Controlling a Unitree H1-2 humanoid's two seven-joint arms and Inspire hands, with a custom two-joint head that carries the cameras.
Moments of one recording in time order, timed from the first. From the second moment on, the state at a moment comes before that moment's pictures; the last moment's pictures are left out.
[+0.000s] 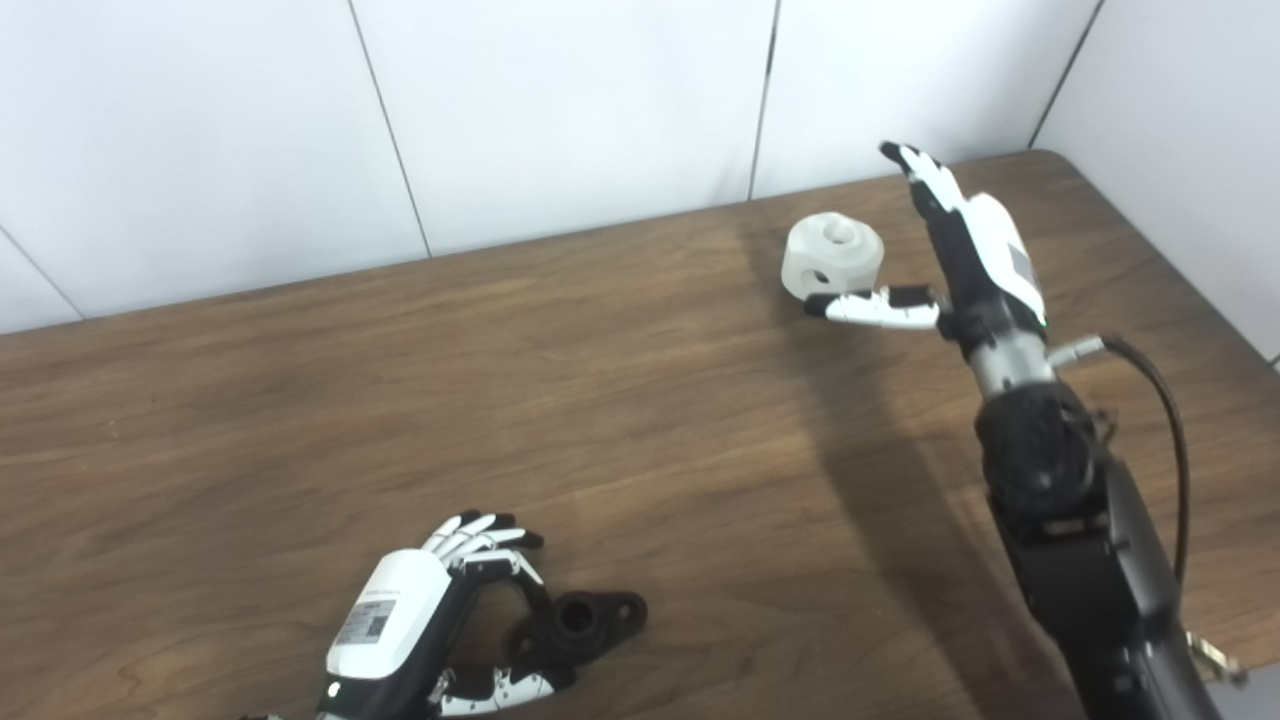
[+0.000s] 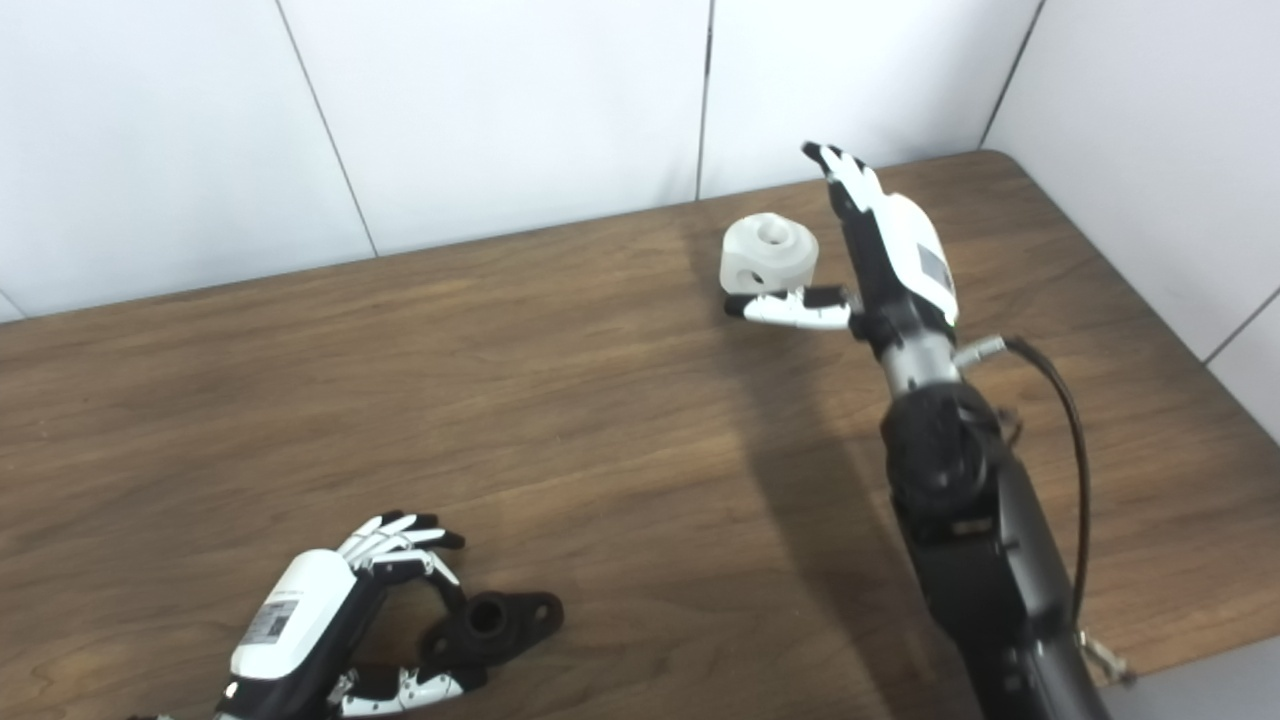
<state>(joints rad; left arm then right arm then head) 0.13 0.30 -0.35 -0.33 0.73 -0.10 -0.21 -0.24 -0.38 -0.08 -0.22 -0.59 0.33 0.02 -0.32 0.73</state>
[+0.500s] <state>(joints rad) 0.13 0.31 -0.34 -0.34 0.72 -0.10 -0.23 -0.40 -0.44 0.01 0.04 -0.64 0.40 0.08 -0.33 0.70</state>
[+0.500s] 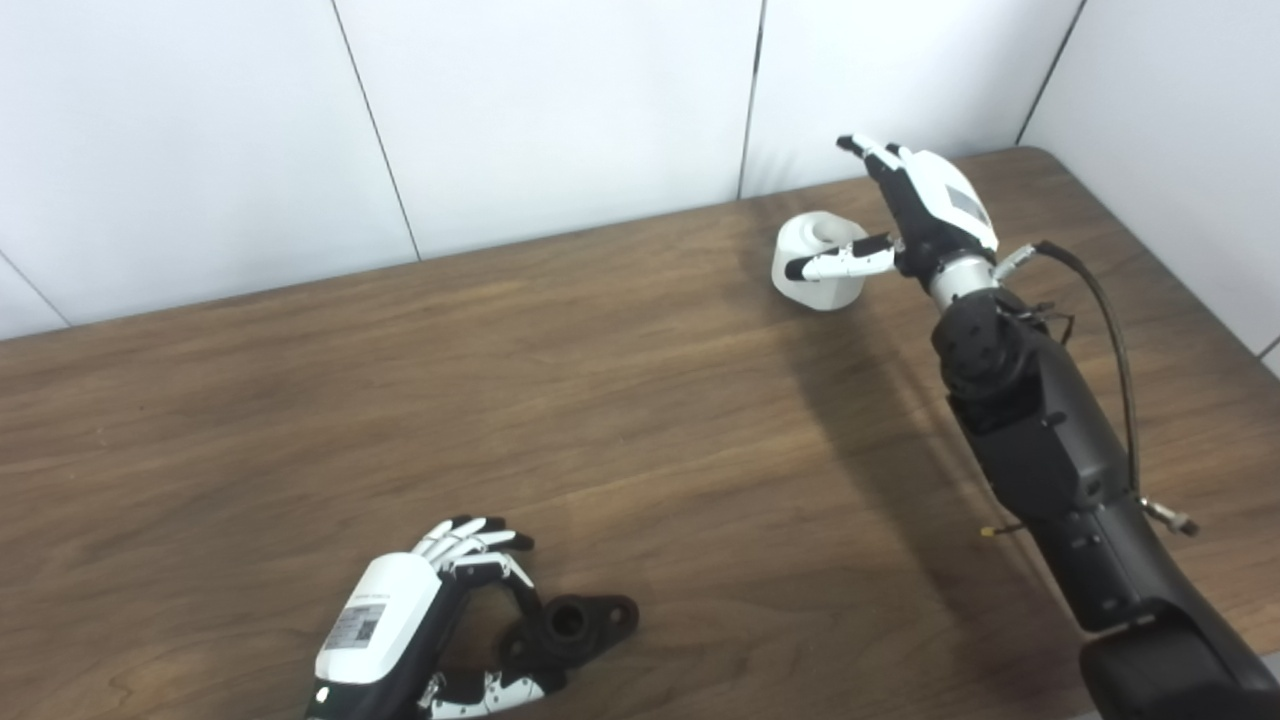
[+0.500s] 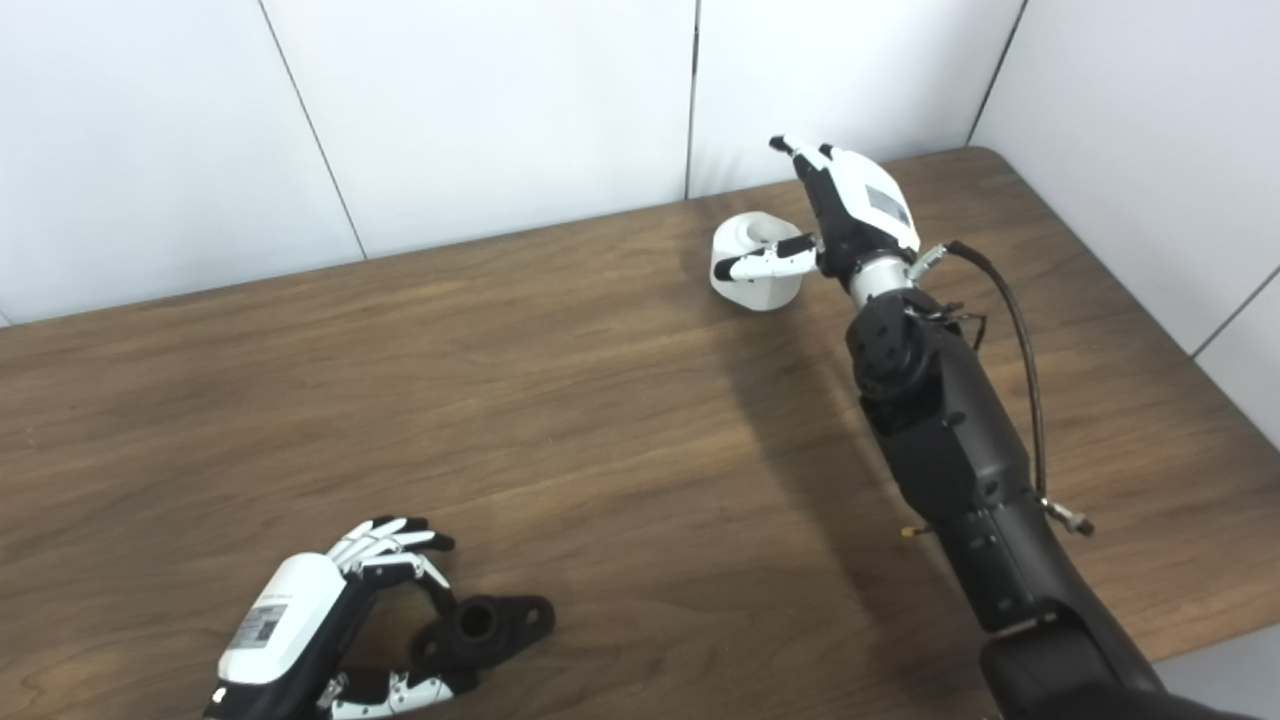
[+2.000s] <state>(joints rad) 0.13 0.31 -0.33 -0.35 0.73 -0.09 -0.25 -0.47 -0.48 0.09 0.17 -0.69 0.46 0.10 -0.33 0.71</state>
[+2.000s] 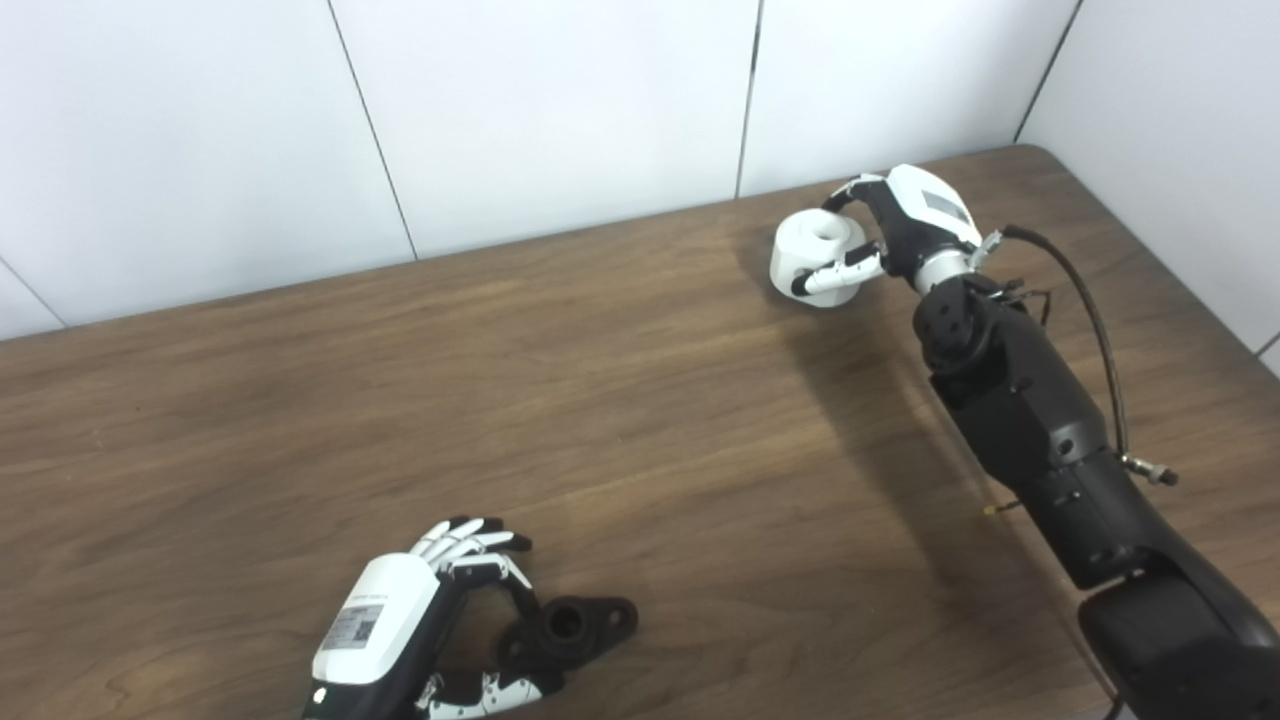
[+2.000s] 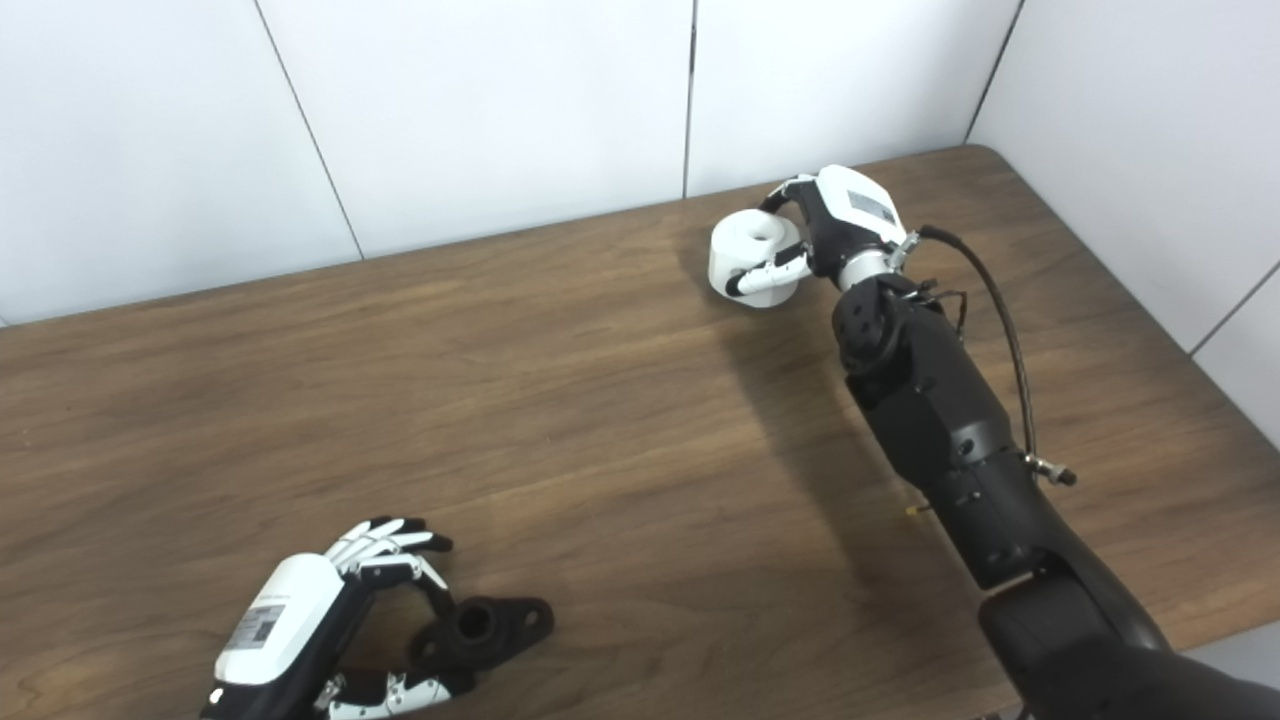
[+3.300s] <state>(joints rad) 0.13 0.30 -0.33 -0.35 0.74 -0.09 -0.25 -0.40 -0.50 0.07 0.09 -0.64 0.32 -0.02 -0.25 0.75</state>
